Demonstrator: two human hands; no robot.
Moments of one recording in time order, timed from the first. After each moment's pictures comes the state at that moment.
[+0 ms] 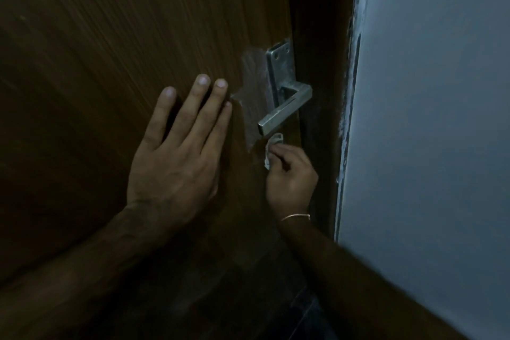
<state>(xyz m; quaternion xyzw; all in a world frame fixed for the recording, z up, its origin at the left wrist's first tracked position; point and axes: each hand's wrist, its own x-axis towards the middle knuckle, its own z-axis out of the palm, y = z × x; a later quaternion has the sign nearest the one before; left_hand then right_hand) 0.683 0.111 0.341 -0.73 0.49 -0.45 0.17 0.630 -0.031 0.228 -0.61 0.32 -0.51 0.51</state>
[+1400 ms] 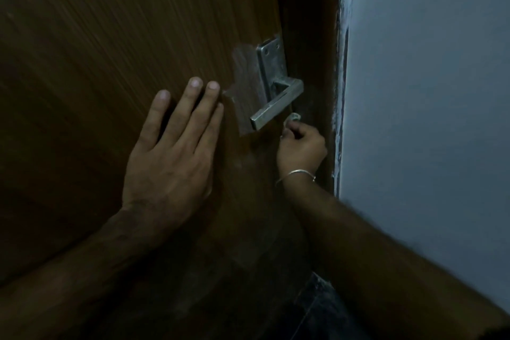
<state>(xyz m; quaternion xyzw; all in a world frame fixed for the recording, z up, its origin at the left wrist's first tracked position) 0.676 0.112 0.341 -0.75 0.49 -0.41 0.17 0.633 -0.060 0.242 -0.56 0.39 -0.49 0.55</state>
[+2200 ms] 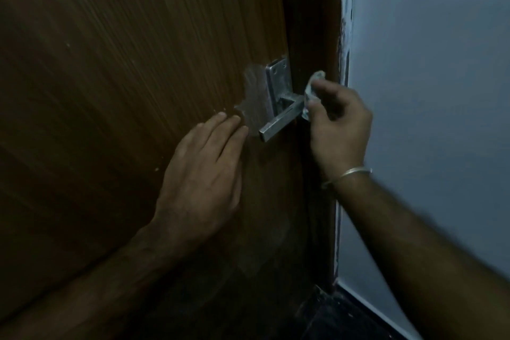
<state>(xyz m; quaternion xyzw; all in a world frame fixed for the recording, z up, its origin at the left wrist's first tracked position) 0.642 0.106 0.349 -0.82 0.52 -0.24 0.00 0.579 -0.077 0.316 -0.61 0.24 -0.57 0.49</state>
